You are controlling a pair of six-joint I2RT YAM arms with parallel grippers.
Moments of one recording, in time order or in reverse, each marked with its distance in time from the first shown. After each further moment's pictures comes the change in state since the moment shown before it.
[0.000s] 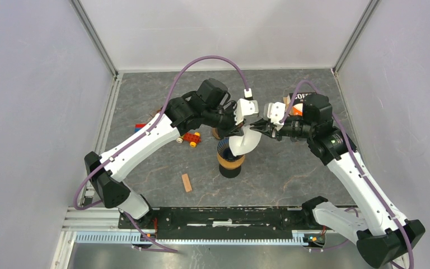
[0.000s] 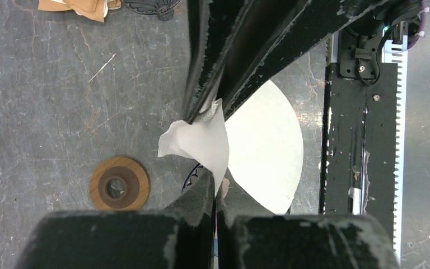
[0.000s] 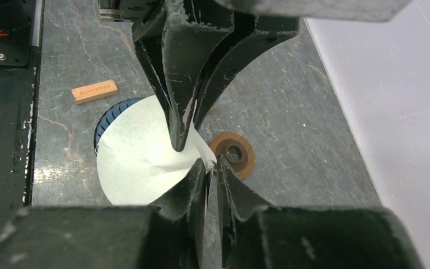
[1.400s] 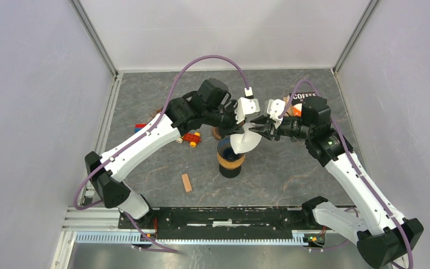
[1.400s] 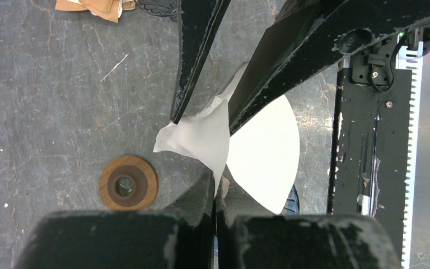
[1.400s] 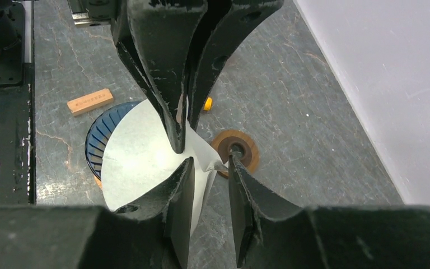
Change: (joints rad) left arm -0.005 0.002 0.000 0.026 -0.047 -0.013; right arm 0.000 -0.006 -0.058 0.094 0.048 0.116
